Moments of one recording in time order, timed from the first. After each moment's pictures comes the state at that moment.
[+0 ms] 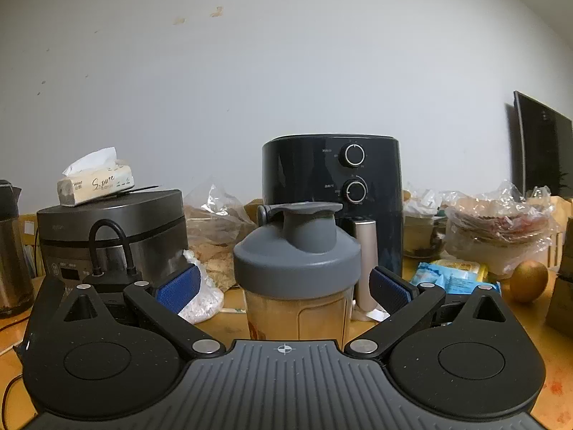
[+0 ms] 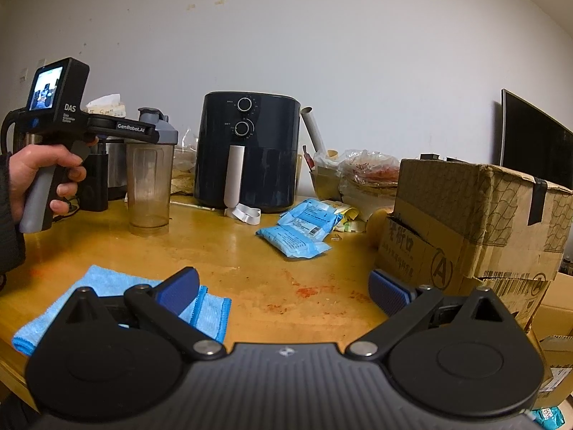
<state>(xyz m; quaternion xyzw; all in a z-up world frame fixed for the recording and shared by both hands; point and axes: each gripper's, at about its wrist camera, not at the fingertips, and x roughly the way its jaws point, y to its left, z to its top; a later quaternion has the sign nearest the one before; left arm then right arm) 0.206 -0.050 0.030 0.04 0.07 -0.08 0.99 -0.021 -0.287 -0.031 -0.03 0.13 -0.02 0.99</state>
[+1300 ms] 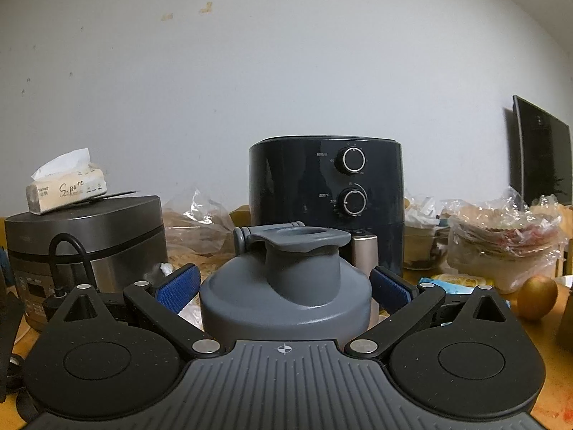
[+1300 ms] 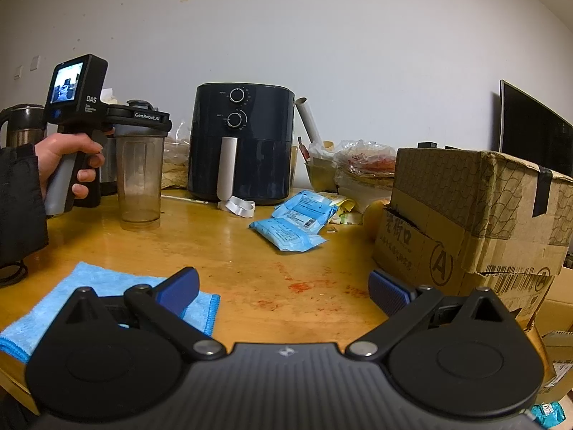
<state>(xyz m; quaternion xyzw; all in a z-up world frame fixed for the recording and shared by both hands) 0.254 -0.061 0.033 0.03 0.06 -0.09 0.99 -0.011 -0.294 -0.034 -0.02 0.14 -0.02 0.99</state>
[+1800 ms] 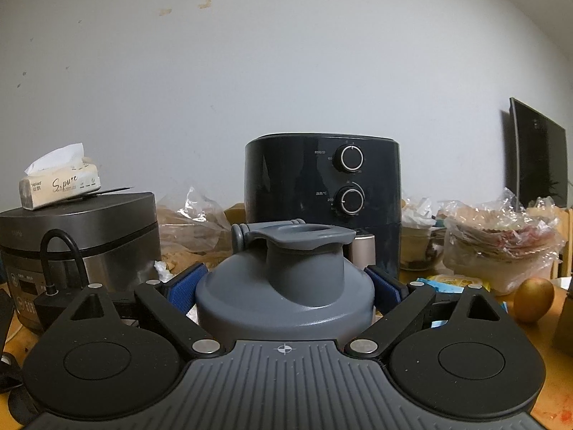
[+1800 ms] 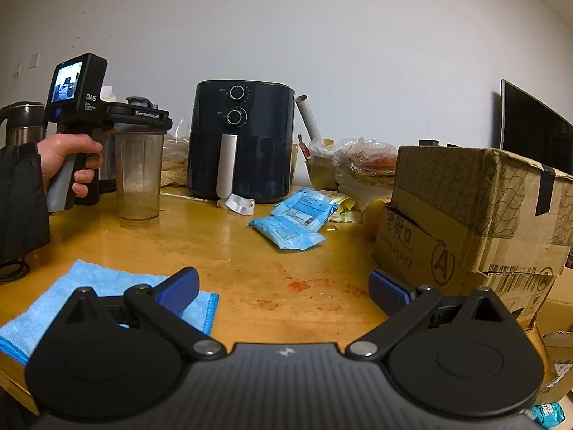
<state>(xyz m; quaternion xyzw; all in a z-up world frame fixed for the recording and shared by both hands) 0.259 -0.058 0.031 0.03 0.07 -0.11 0.99 -0.010 -0.292 -0.036 -0.02 0.14 -0.02 0.99</state>
